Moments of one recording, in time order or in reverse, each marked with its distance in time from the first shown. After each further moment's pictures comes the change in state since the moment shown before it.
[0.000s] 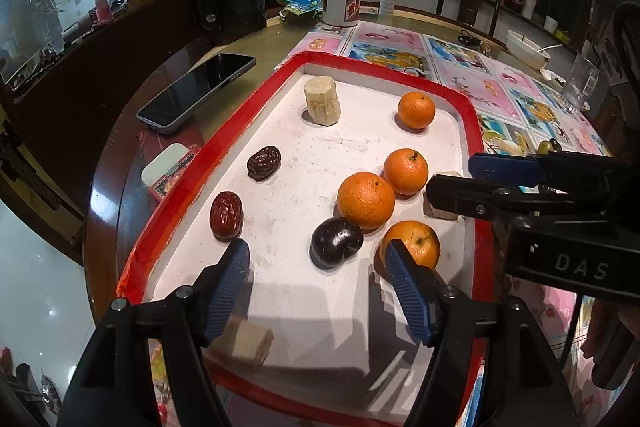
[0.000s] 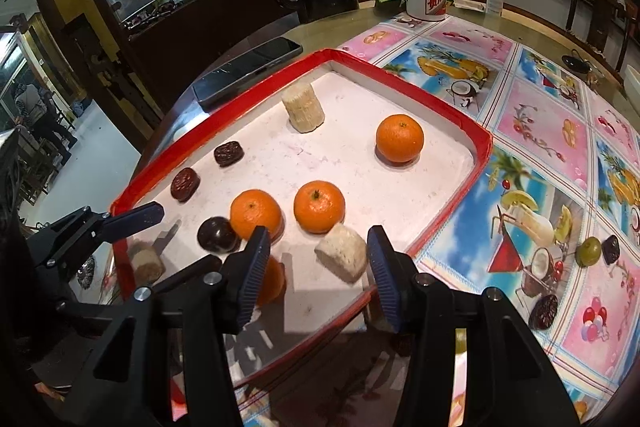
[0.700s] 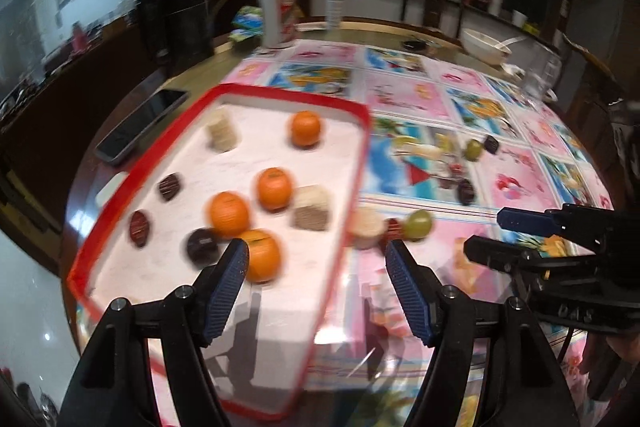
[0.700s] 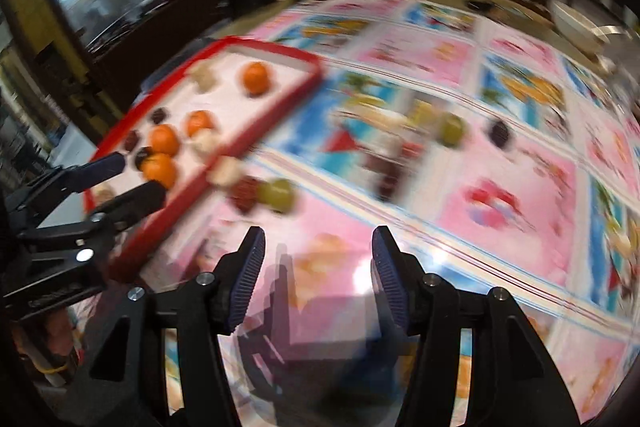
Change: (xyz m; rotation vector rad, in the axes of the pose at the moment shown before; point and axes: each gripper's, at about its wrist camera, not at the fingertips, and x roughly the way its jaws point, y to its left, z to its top) left arm -0.023 -0.097 0.003 0.081 -0.053 -0.055; right arm -0.070 -0.106 -0.082 0.155 0.000 -0.095
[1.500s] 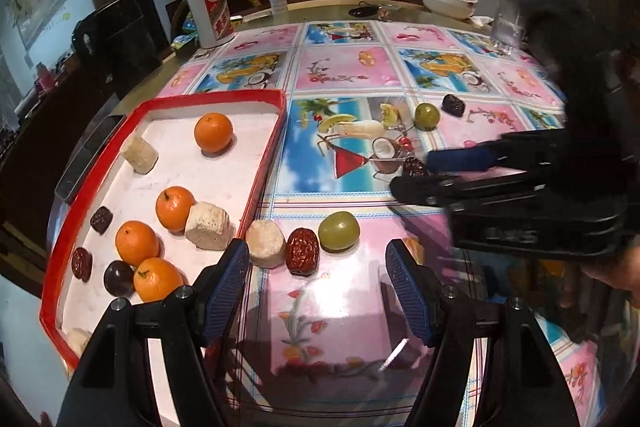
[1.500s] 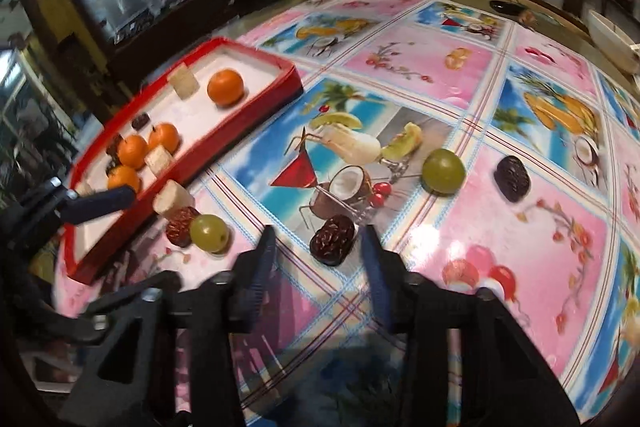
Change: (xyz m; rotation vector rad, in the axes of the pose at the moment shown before) left arm 0.030 -0.061 0.005 0.159 0.059 -0.012; right arm 0.044 -0.036 0.032 -0.126 -0.008 0.093
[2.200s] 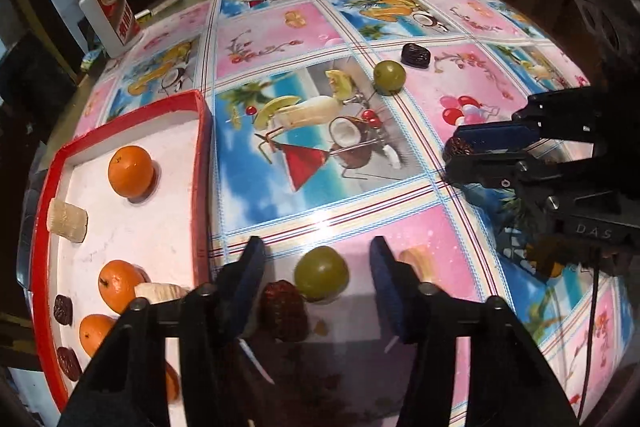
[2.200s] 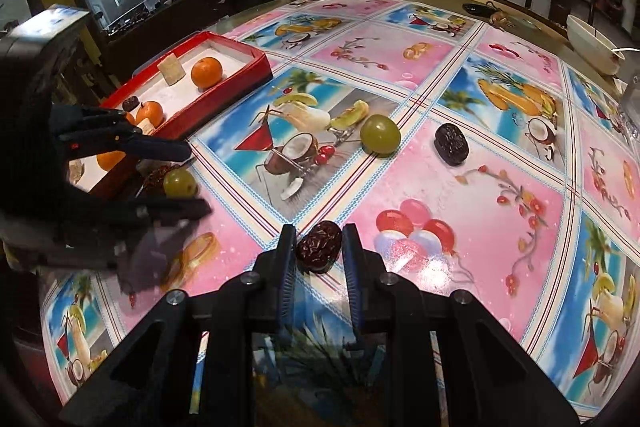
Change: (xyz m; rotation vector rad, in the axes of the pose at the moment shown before) left arm 0.052 -0.004 0.030 0.250 0.172 -0.170; right arm -0.025 -0.025 -0.029 -0.005 -0.016 -0.031
